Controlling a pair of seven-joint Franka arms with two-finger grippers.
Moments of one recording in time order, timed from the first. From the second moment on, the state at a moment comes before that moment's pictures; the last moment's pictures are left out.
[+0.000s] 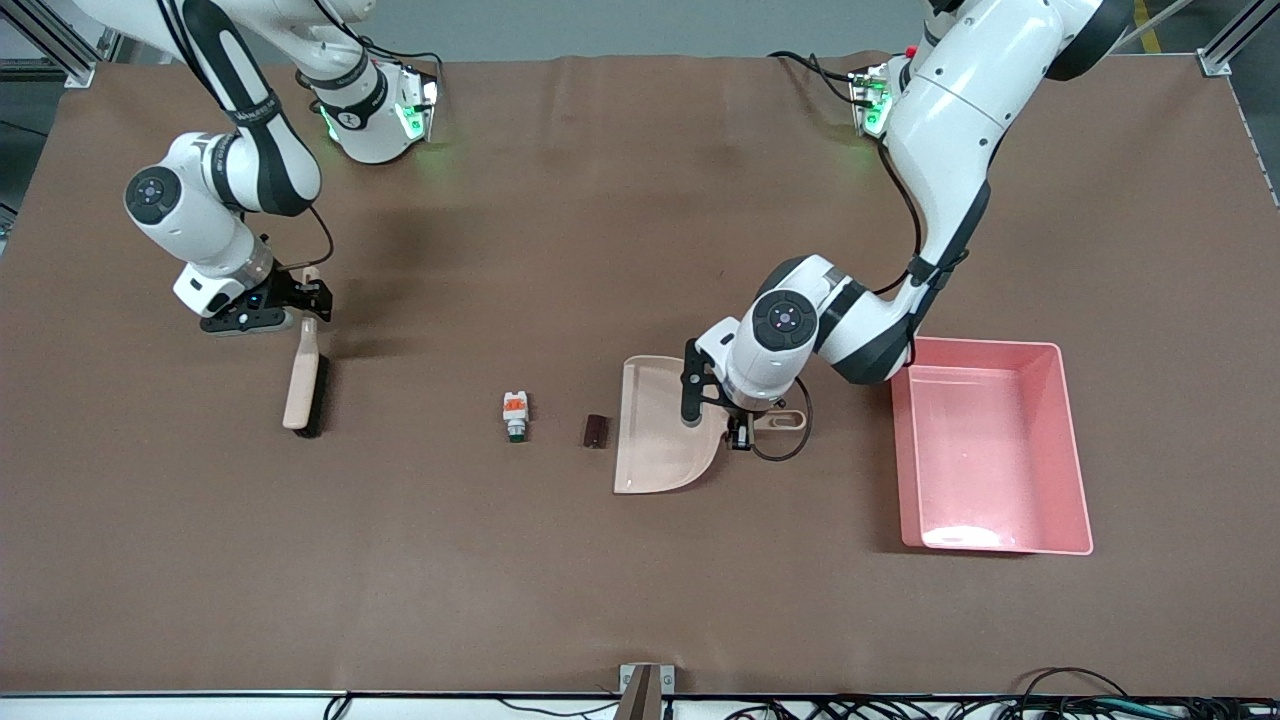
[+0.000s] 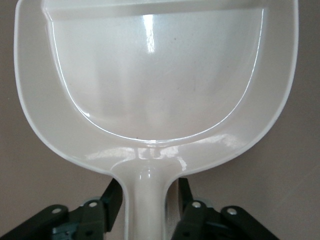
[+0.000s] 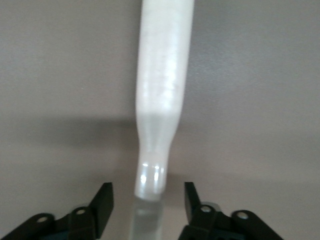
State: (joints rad) left arm -0.32 0.73 -0.31 -1.60 0.28 2.39 0.93; right arm -0.04 0.04 -0.05 -2.66 0.03 2.72 -0.22
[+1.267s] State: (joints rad) left arm -0.32 0.74 -0.31 -1.60 0.28 2.39 0.88; right arm -0.04 0.05 -0.06 -2.66 0.04 2.72 -0.22
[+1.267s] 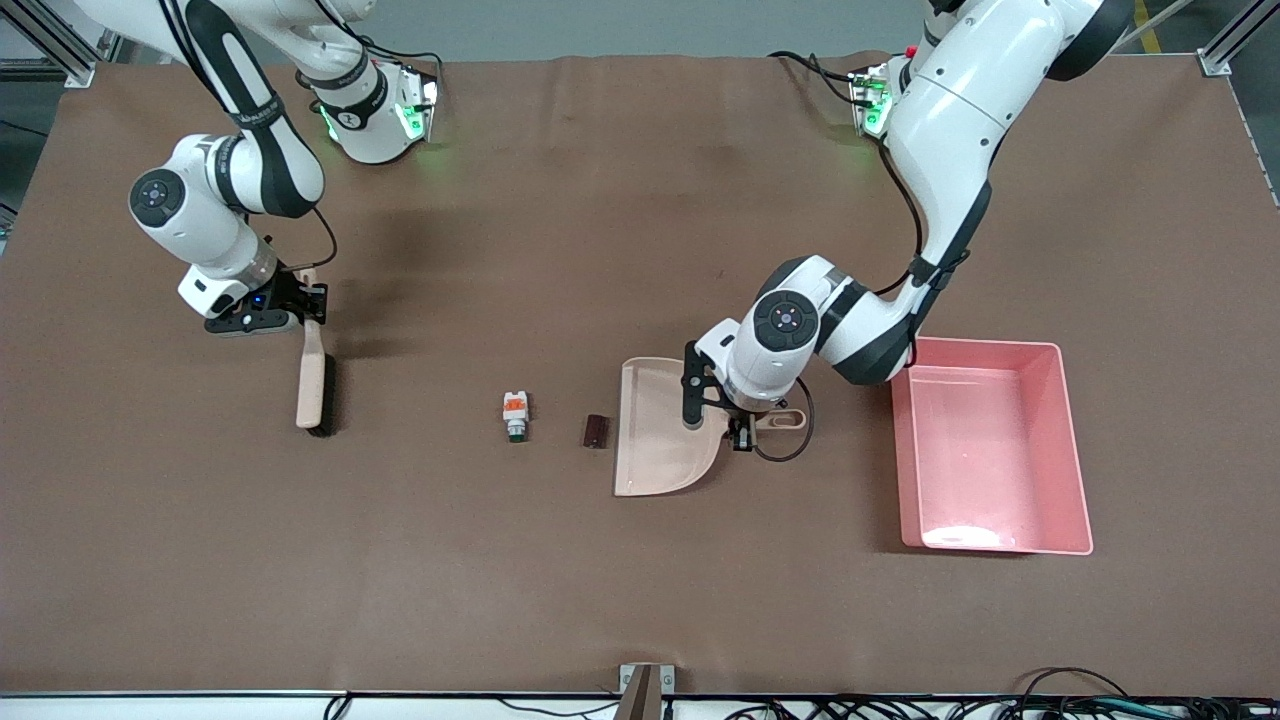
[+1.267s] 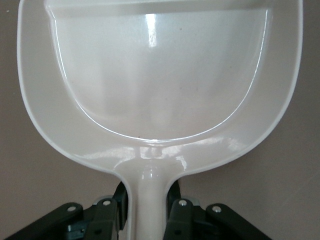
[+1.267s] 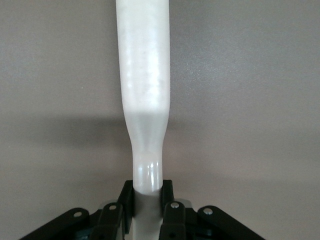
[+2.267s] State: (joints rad) left arm -0.36 0.74 -0.31 -1.56 0.33 2.29 0.82; right arm 0.21 0.06 -0.04 -2.48 0.27 2.52 -0.01
